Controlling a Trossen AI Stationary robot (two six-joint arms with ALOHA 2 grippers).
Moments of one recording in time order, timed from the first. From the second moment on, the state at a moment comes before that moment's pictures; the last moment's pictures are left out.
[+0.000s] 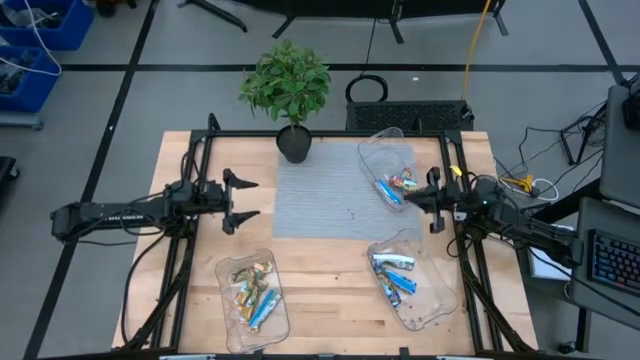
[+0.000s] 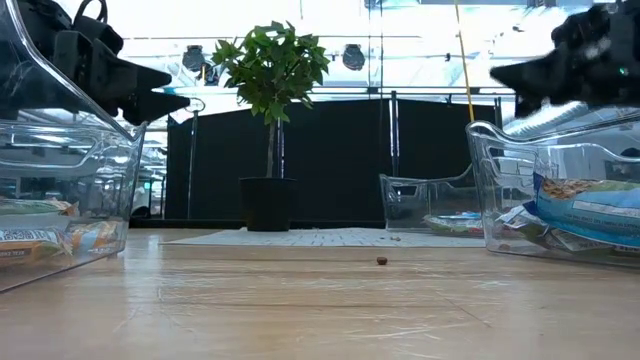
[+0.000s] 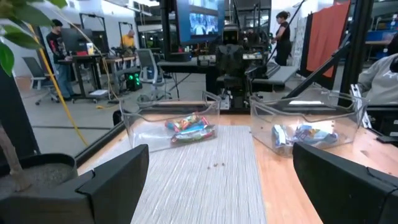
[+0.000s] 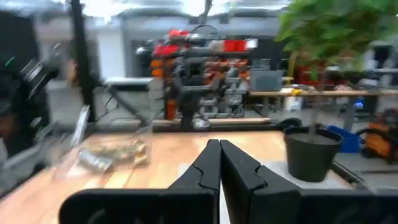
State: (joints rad) left arm 0.22 0.39 0.01 0.43 0.13 0.03; right arm -0.39 0.02 0.02 0.16 -0.35 0.06
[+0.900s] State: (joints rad) left arm 0.27 0.36 0.01 0.37 0.18 0.02; right arm 0.01 0.15 0.02 0.29 0.04 0.07
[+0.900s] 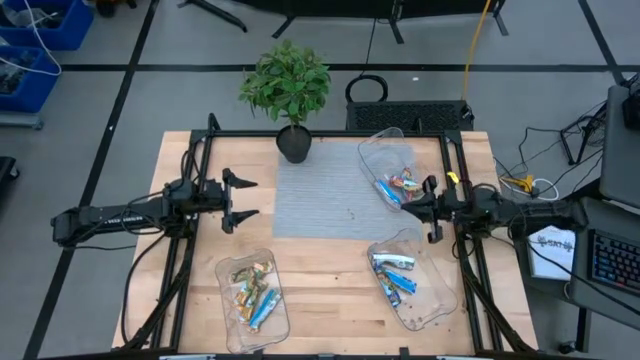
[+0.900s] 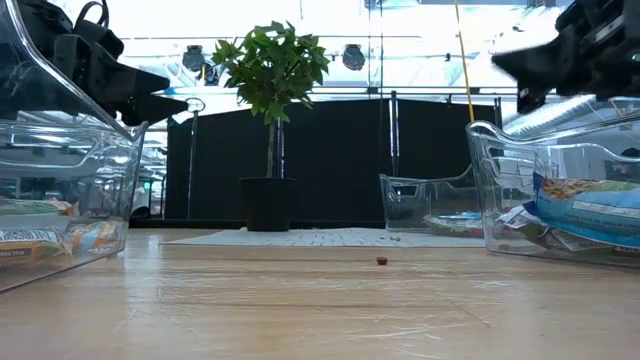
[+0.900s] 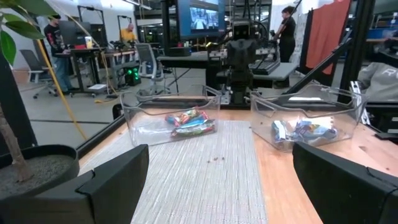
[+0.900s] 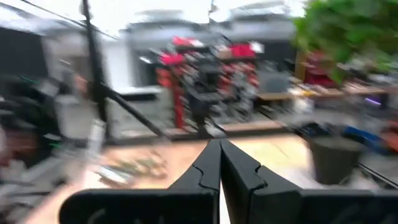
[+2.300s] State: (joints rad) left arm 0.29 0.36 0.01 0.26 0.17 -0.04; right arm 0.13 0.20 0.01 0.26 0.10 0.02
